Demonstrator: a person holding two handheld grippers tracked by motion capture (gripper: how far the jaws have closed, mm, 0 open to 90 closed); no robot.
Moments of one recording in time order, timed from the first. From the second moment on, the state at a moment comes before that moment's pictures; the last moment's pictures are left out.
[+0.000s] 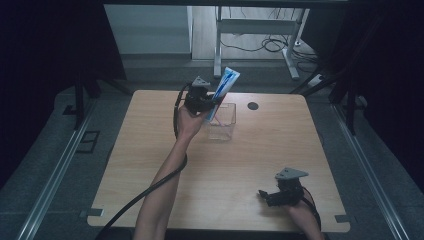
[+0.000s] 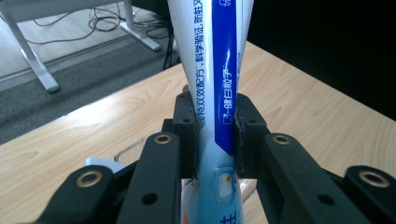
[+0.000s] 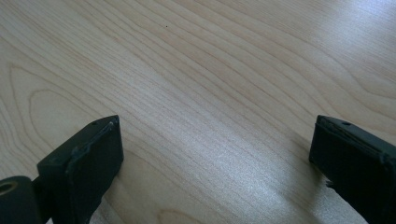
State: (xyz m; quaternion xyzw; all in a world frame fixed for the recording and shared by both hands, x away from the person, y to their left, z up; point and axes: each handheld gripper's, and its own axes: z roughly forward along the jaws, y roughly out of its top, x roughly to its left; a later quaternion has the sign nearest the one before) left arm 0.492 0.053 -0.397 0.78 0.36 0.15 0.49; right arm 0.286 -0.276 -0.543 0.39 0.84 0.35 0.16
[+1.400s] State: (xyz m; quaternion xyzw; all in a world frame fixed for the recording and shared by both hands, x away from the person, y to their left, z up) left arm 0.509 0.022 -0.442 0.79 0.35 0.20 0.46; right arm 0.285 -0.276 -0.543 0.39 0.84 0.35 0.16
